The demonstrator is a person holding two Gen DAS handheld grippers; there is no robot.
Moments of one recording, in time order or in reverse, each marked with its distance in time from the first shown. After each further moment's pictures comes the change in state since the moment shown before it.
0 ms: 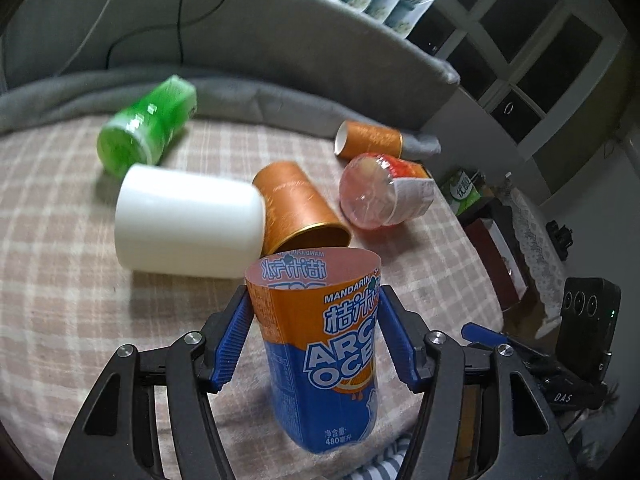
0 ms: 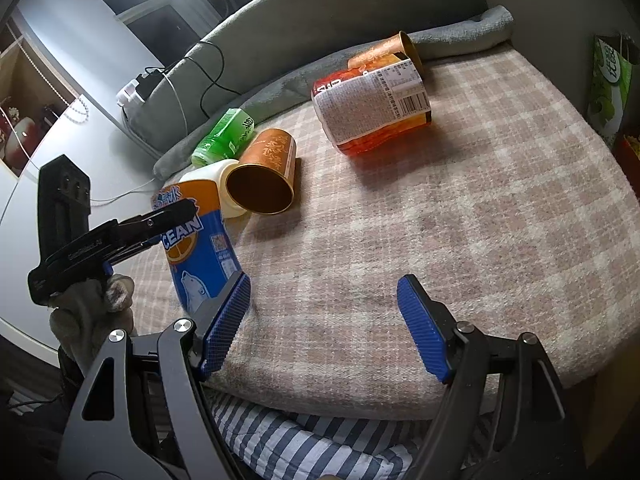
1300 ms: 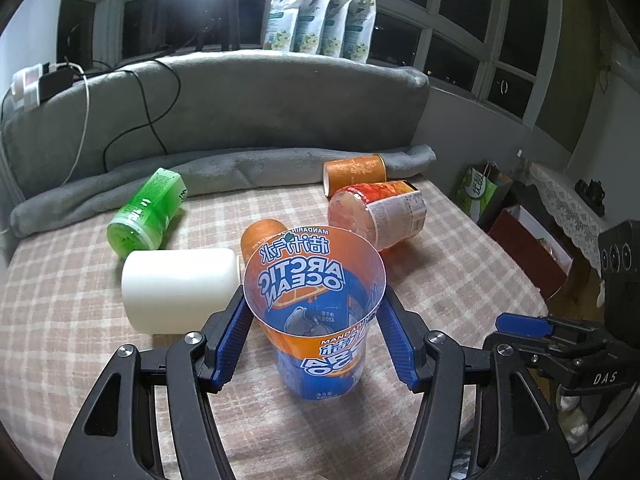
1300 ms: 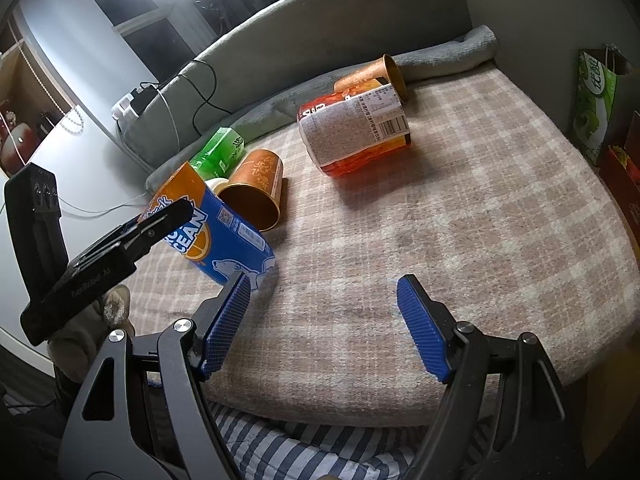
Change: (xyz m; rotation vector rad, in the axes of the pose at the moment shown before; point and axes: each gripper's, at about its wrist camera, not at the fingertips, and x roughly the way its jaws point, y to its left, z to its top) left arm -0.005 -0.059 -0.011 0.253 -0.178 0.173; right arm -0.015 -0.004 0.001 -0.004 -0.071 -0.042
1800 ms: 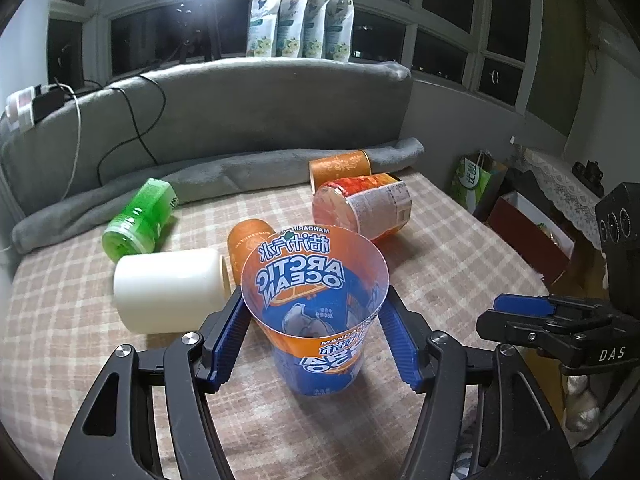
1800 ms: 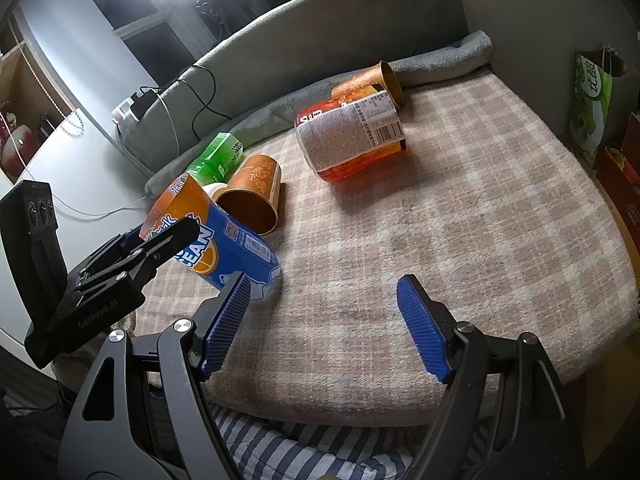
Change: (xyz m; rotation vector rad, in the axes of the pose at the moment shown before) left arm -0.003 -0.017 -0.009 0.054 -0.009 0.002; right arm -0.005 -0.001 0.000 0.001 -0.018 -0.008
